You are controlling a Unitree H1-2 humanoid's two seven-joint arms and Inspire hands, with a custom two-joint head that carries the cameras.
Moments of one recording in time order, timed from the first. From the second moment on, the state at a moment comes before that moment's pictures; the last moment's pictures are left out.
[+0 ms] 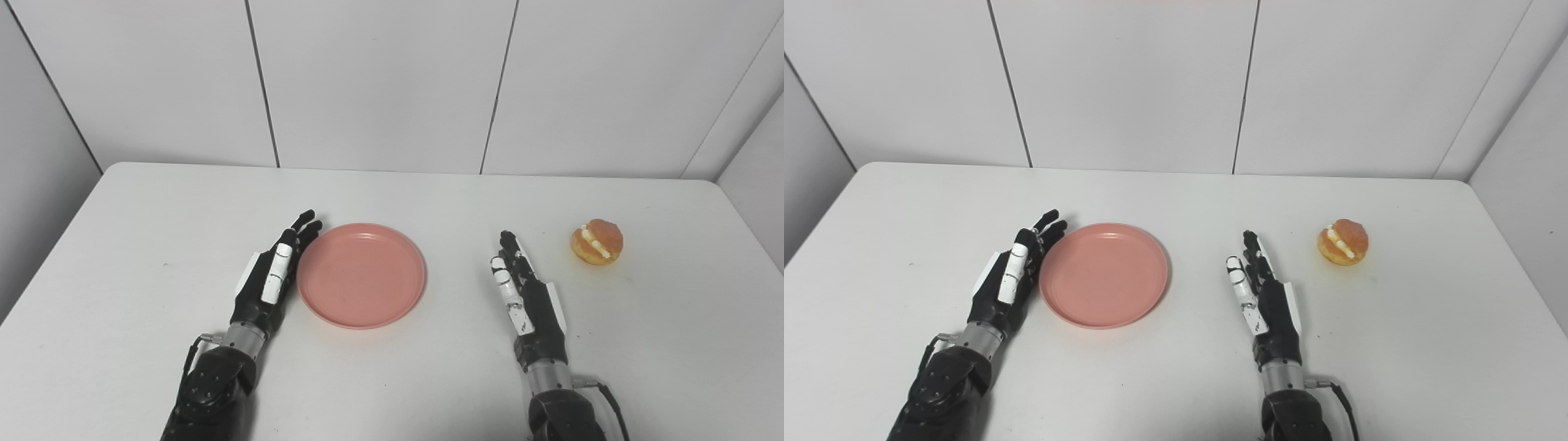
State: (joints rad) left arm -0.28 0.16 -0.05 0.22 -0.17 -0.03 -0.17; right arm -0.18 0.09 0.04 0.15 -0.02 -0.11 -0.04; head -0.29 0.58
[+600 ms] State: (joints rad) left arm -0.23 0.14 -0.09 0.15 -0.17 -0.01 -0.17; right arm -0.19 0.09 0.04 0.15 -0.02 -0.11 -0.05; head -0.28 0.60
